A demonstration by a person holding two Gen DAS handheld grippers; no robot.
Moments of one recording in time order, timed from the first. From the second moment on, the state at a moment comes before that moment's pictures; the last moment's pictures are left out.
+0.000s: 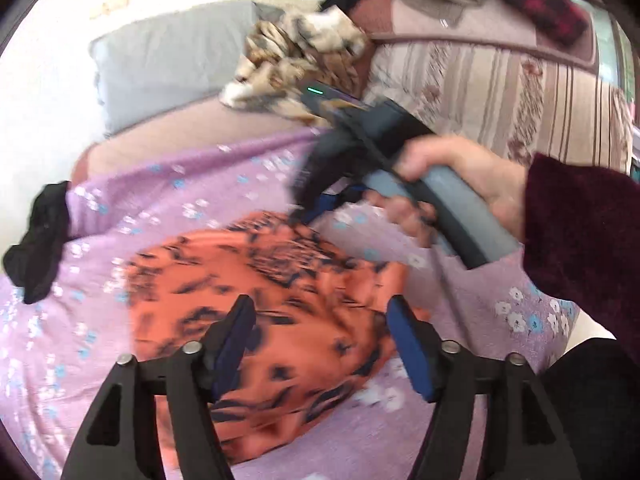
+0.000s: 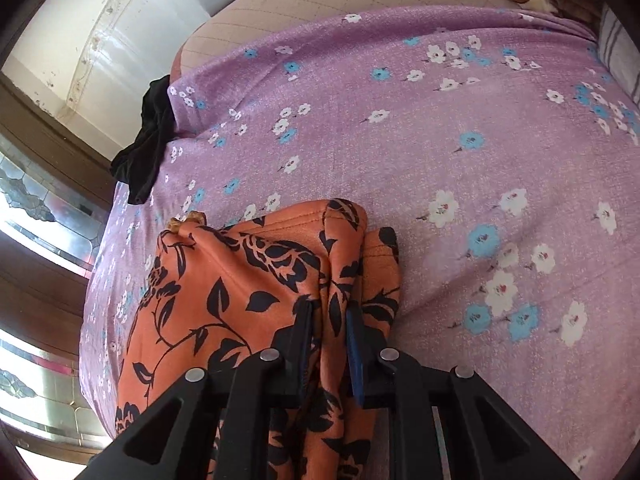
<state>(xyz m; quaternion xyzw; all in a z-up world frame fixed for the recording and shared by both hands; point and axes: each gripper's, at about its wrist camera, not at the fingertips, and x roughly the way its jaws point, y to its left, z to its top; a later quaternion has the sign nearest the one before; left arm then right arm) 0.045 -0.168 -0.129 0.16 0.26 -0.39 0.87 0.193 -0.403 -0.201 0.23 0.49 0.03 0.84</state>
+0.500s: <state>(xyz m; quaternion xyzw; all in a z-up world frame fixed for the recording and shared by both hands) 0.127 -0.092 -0.176 0.11 0.37 -0.23 0.89 0.113 -0.307 -0.171 0.16 0.51 0.06 0.84</state>
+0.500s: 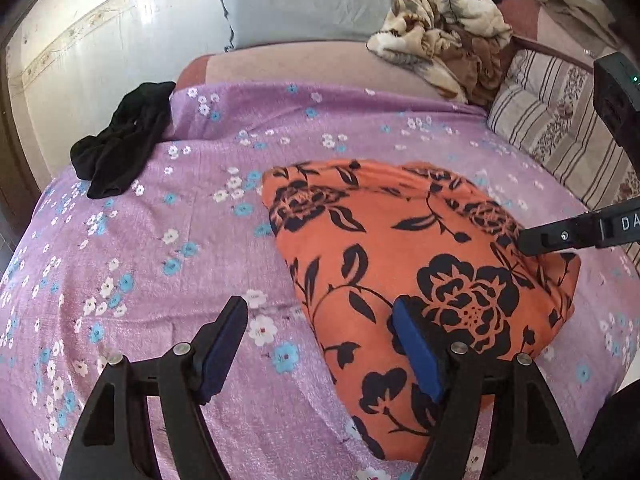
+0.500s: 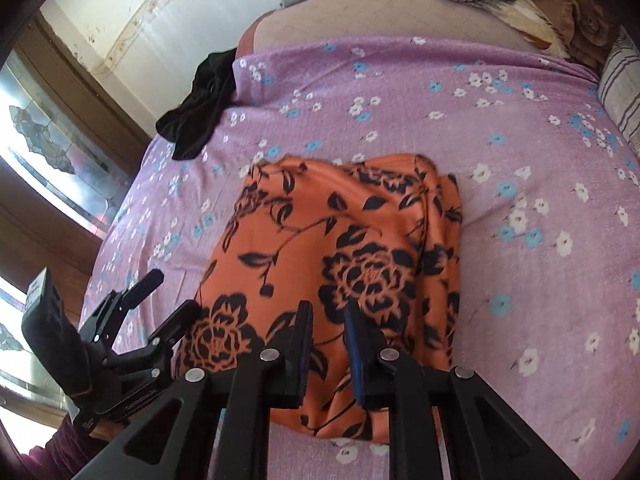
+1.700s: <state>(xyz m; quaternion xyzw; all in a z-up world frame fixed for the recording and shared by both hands) 0.136 -0.112 -0.190 0.12 0.40 -0.25 0.87 0.277 -0.325 -0.176 0.23 0.51 0.03 0.83</state>
